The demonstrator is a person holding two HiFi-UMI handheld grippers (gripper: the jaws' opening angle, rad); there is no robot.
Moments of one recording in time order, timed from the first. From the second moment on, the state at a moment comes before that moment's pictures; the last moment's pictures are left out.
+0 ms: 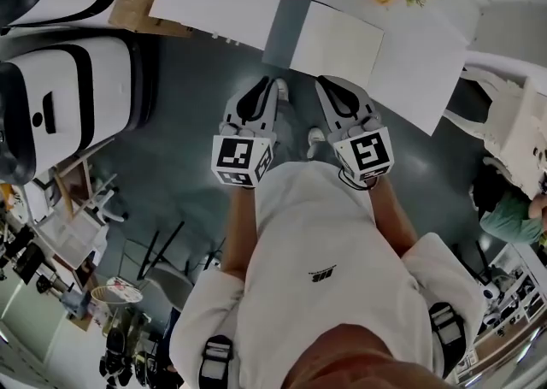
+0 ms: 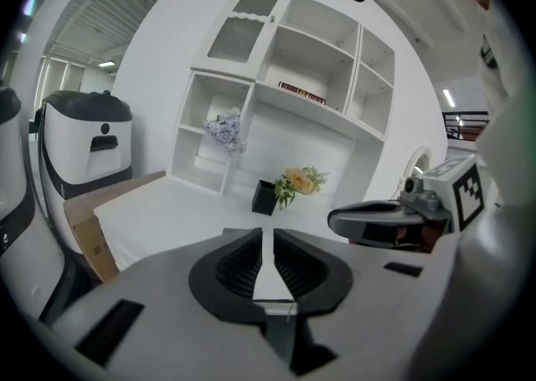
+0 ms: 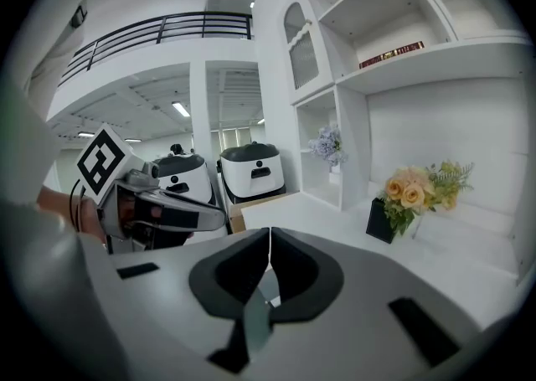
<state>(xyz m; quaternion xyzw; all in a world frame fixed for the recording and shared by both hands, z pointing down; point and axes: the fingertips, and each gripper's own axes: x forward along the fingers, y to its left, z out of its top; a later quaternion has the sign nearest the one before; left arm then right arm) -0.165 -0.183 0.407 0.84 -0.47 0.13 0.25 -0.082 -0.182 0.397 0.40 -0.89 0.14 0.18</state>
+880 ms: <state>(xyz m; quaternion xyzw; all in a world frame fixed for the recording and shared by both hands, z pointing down) -0.191 -0.220 0.546 0.81 -0.44 0.18 0.35 -0.127 -0.214 0.511 0.39 -0.87 0.19 0.25</state>
